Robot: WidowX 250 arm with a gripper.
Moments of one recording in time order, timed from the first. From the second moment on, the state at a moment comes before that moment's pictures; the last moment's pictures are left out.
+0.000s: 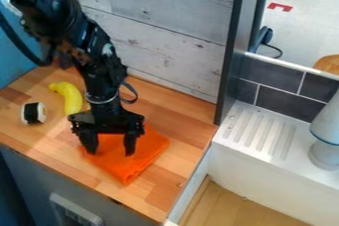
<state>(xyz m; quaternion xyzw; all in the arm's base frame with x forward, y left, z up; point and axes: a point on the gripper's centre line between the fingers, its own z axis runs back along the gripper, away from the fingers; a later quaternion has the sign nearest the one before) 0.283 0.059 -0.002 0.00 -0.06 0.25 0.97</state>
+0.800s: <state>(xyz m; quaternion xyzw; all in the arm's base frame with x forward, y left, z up) 0.327 0.064 -0.023 0.02 -0.05 0.26 0.96</state>
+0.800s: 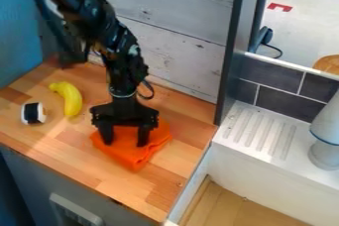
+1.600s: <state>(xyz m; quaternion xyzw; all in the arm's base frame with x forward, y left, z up) 0.410 0.080 -0.018 0.01 -0.06 0.32 0.95</state>
